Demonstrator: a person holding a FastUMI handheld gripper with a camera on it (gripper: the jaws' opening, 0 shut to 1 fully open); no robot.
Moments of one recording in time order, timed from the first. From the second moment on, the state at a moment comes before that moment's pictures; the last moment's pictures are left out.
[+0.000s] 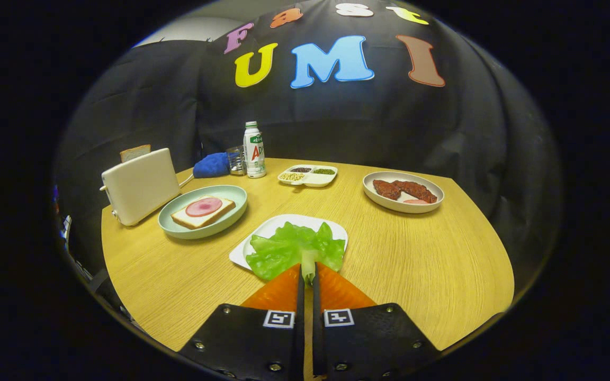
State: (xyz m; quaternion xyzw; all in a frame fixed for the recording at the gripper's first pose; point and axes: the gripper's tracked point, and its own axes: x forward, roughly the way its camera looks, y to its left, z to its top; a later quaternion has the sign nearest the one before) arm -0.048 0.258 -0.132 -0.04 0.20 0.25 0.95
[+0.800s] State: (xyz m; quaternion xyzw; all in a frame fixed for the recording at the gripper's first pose) arm -0.051 0.287 -0.077 -0.01 0.15 0.27 0.95
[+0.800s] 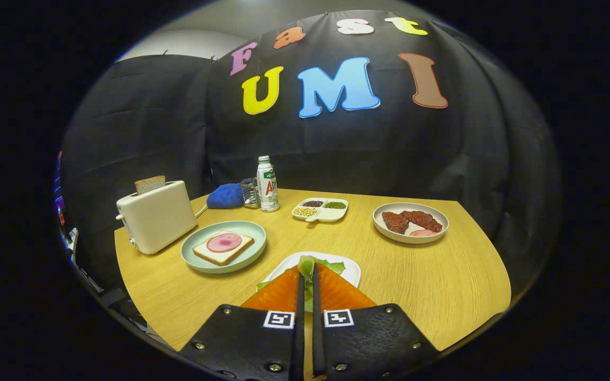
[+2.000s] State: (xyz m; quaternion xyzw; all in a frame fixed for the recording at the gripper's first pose) arm -0.039 0.294 -0.096 -0.10 0.20 0.27 0.94
